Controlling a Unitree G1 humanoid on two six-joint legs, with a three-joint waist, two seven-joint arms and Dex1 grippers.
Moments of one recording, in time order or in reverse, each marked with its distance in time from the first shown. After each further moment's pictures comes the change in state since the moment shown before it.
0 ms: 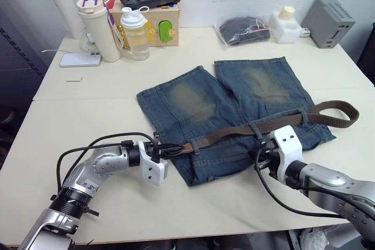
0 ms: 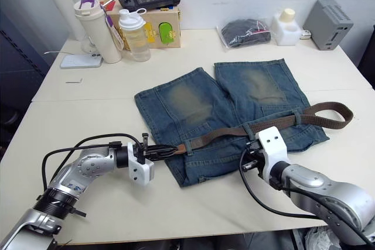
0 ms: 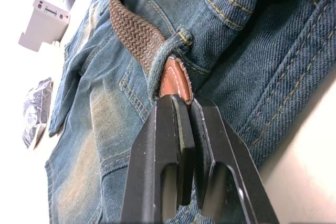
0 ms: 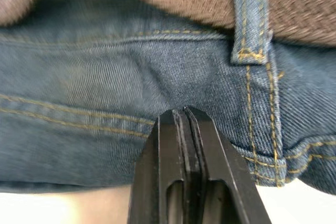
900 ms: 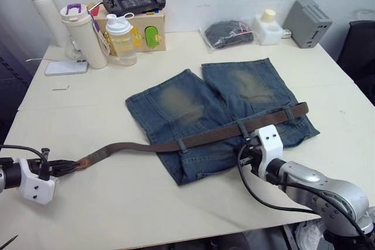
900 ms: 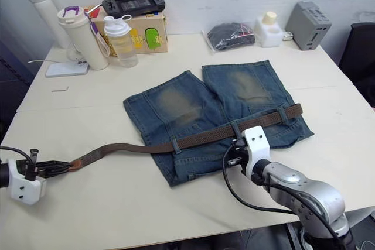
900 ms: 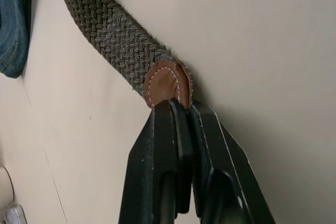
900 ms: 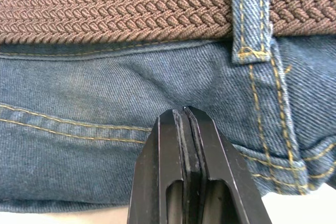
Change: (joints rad) left arm 0.027 0.636 0.089 0.878 0.288 -0.663 0.367; right arm -0.086 0.265 0.013 0.012 -0.153 0.146 0.058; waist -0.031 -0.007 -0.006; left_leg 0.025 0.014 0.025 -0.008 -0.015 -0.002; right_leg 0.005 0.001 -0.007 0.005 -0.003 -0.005
